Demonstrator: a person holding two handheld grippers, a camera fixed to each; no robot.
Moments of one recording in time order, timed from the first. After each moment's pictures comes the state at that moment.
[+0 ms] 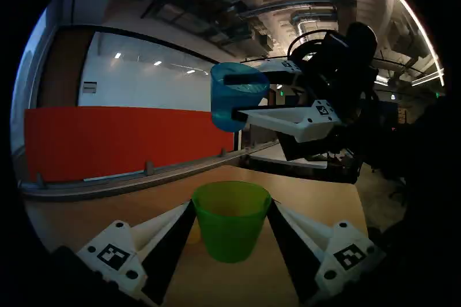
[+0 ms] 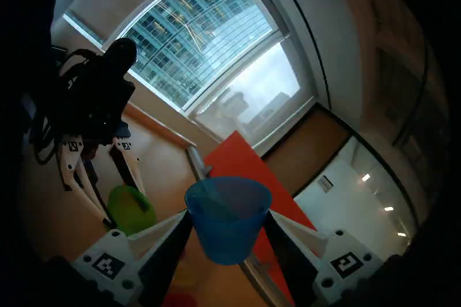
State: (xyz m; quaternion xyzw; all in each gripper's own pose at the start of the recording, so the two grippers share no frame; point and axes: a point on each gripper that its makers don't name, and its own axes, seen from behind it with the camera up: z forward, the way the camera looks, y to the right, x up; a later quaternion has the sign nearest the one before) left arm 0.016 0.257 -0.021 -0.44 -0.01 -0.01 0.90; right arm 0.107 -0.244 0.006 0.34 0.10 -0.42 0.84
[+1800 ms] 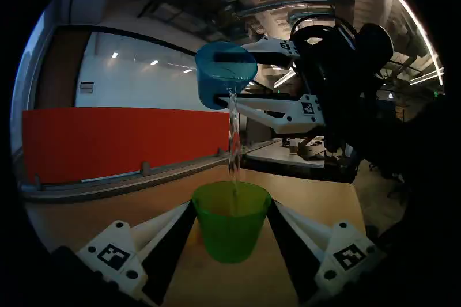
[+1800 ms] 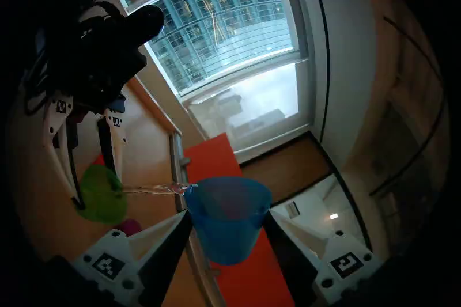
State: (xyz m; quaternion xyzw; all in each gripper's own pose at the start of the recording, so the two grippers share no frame) left arm 0.018 0.264 -0.023 -0.45 -0.02 -0.01 0.89; right arm 0.139 -0.246 0.025 0.28 0.17 -0.54 0.78
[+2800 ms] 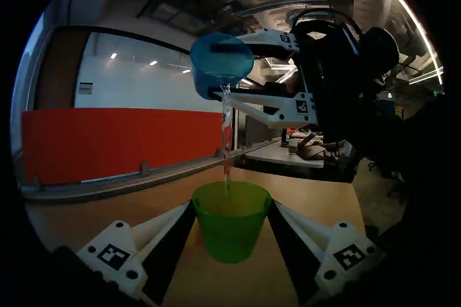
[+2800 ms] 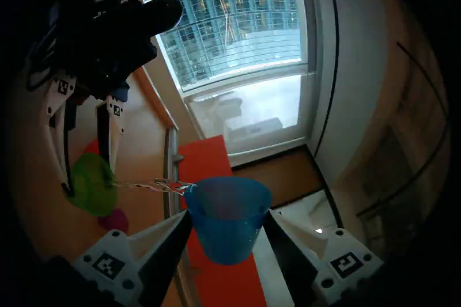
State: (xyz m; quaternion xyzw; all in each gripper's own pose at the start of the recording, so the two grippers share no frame) left arm 0.021 0.265 -0.025 -0.45 -0.01 -0.01 0.89; right arm 0.152 -0.249 0.031 0.26 0.20 -0.59 0.74
